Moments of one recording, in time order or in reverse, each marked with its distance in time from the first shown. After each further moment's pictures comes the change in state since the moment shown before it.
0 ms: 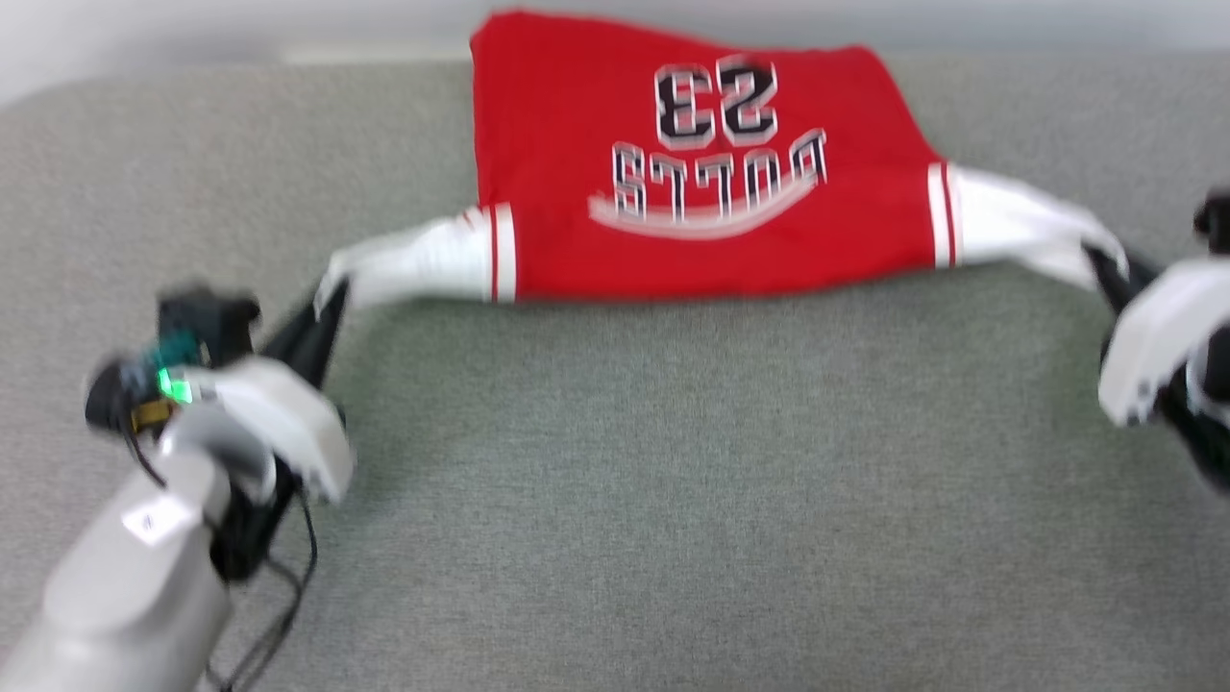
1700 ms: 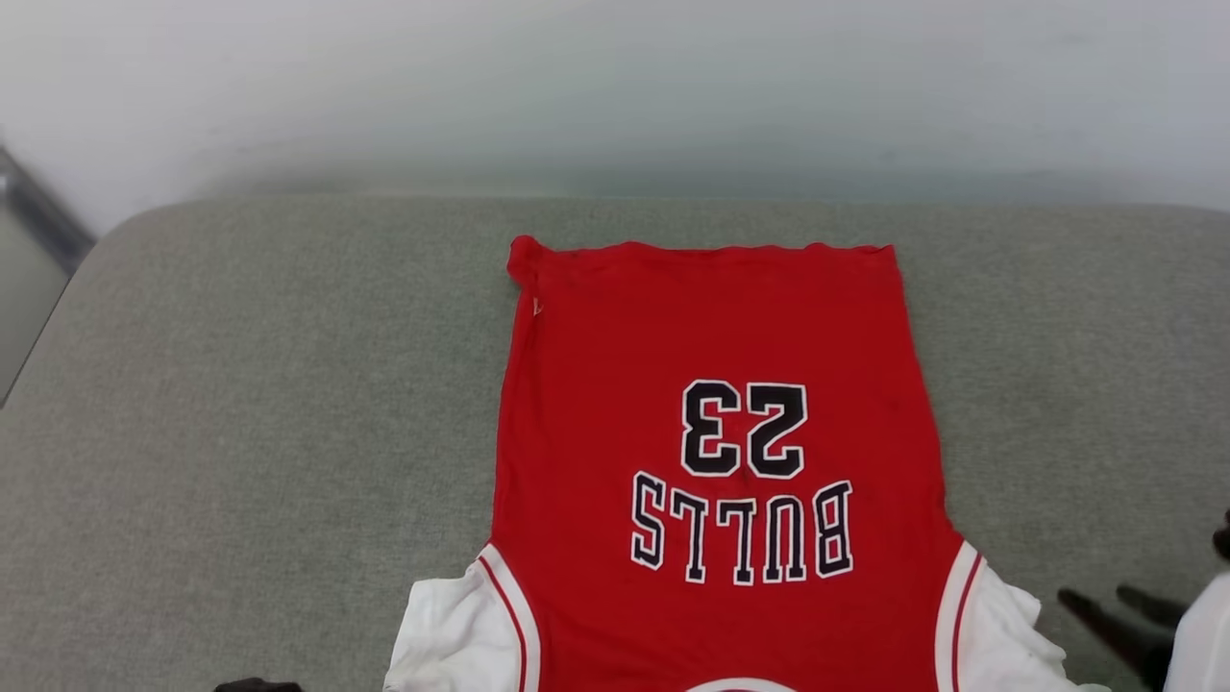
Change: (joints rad) left arm 0.795 0.145 -0.032 -0.549 -0.207 0.217 0.099; right arm 0.840 -0.056 -0.323 -0.667 0.224 0.000 0.491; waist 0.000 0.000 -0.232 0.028
